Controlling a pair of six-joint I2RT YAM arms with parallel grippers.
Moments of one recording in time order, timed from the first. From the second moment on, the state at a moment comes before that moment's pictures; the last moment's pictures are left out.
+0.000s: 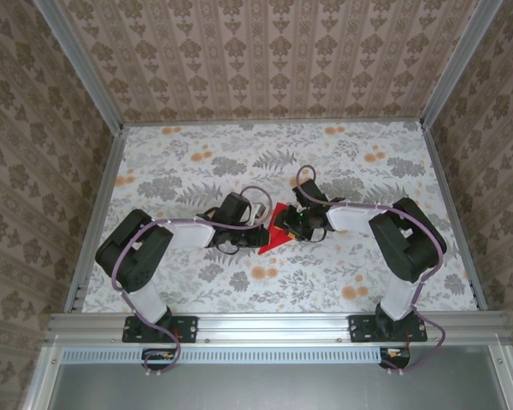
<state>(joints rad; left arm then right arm) -0.72 1.71 0.76 0.03 0.48 -0.56 0.52 1.79 0.92 -0.19 -0.32 1.02</state>
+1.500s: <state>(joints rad) -0.67 1.69 0.78 0.09 0.53 -0.55 0.55 1.89 1.09 -0.41 -0.30 1.00</state>
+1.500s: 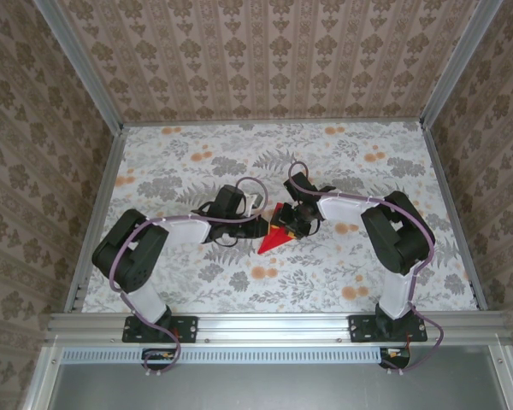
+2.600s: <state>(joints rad) -0.66 1.77 0.77 0.13 0.53 -0.57 0.54 1.89 1.09 -0.37 -0.34 1.02</state>
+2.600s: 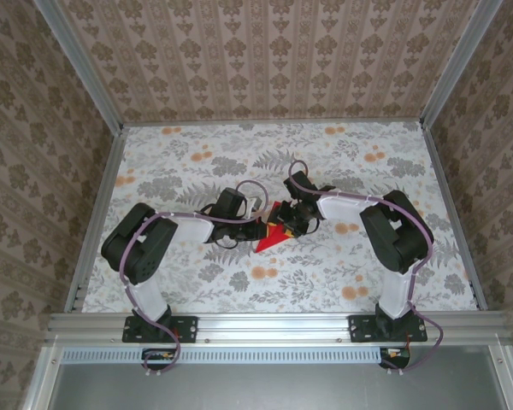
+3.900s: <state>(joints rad) -0.65 1.77 0.77 0.11 0.52 -0.57 0.52 1.89 1.15 -0.51 -0.29 0.85</state>
